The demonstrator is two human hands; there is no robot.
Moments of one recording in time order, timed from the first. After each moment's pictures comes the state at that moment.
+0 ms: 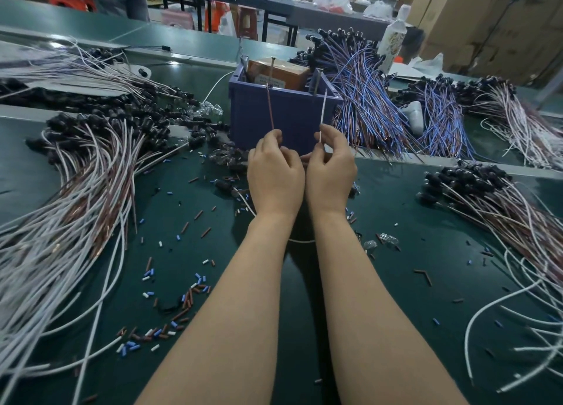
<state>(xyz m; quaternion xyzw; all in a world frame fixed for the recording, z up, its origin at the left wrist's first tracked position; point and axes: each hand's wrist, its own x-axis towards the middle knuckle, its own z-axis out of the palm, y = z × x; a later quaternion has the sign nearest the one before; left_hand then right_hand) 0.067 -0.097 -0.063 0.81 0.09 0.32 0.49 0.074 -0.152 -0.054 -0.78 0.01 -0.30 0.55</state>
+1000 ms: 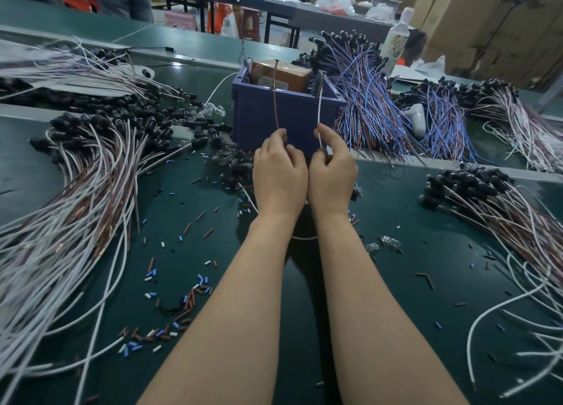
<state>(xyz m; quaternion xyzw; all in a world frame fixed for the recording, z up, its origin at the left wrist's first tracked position) 0.069 -0.096 -0.062 0.81 0.07 0.30 0.50 0.074 -0.154 -0.053 -0.79 -0.01 -0.27 0.54</state>
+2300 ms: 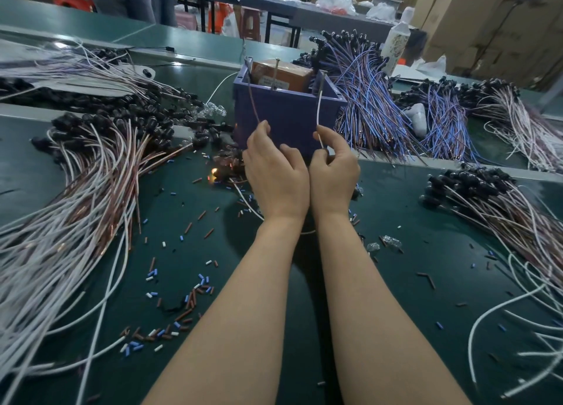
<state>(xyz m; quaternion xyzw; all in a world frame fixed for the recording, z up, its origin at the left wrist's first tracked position) 0.064 -0.102 -0.062 0.77 0.11 0.39 0.50 0.073 -0.153 -0.051 -0.78 0.00 -0.29 0.55</state>
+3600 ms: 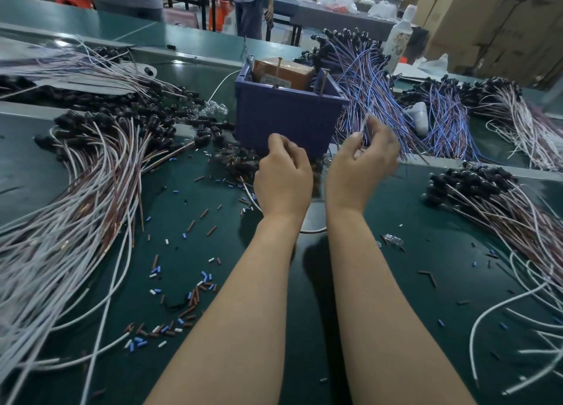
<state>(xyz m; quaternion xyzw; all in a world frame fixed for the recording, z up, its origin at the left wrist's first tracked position) 0.060 -0.100 -0.061 0.80 0.09 0.31 0.51 0.073 -0.163 -0.043 -0.74 0.10 -0.41 0.52</state>
